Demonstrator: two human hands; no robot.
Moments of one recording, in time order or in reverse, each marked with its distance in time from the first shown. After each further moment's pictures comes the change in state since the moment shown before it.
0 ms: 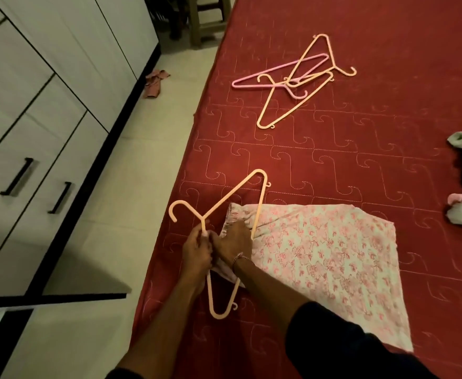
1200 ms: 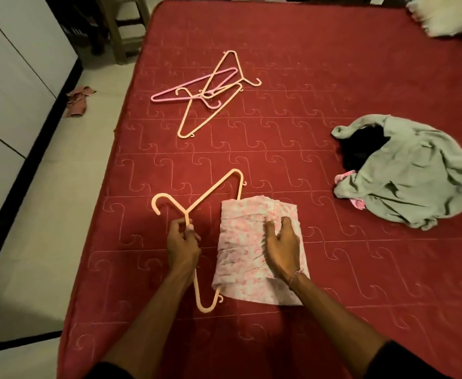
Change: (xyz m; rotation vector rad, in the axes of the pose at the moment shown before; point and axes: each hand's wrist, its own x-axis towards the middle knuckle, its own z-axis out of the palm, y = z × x) left_hand -0.055 0.027 0.127 0.049 -0.010 0.173; right_hand -0.045 0.165 -0.206 0.253 0.463 0.057
